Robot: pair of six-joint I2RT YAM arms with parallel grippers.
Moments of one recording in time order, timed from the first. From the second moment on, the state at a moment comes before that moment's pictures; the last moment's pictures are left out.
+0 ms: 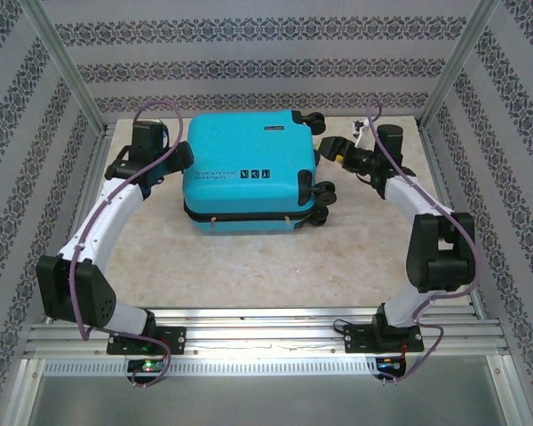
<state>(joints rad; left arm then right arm) -0.12 1.44 1.32 -0.57 -0.10 -0.41 0.00 1.65 1.11 0.10 -0.78 0.58</state>
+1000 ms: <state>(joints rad) -0.60 1.69 1.65 -0.56 -0.05 -0.32 0.68 1.16 0.45 0.03 -0.02 0.42</state>
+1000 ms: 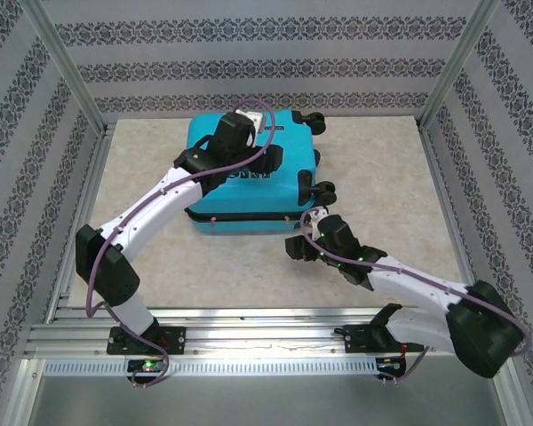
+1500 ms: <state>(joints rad) -0.63 1.71 1.72 -0.56 -0.05 -0.32 0.71 1.49 0.44 0.46 0.10 0.40</state>
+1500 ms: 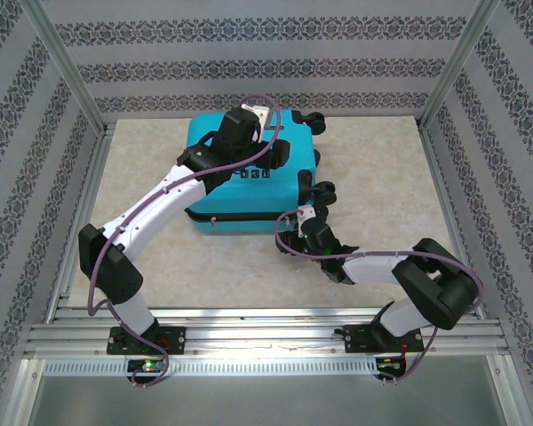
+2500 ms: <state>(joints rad) -0.64 1.67 1.59 -0.56 -0.07 -0.34 0.55 1.58 0.37 0.88 -0.34 0.61</state>
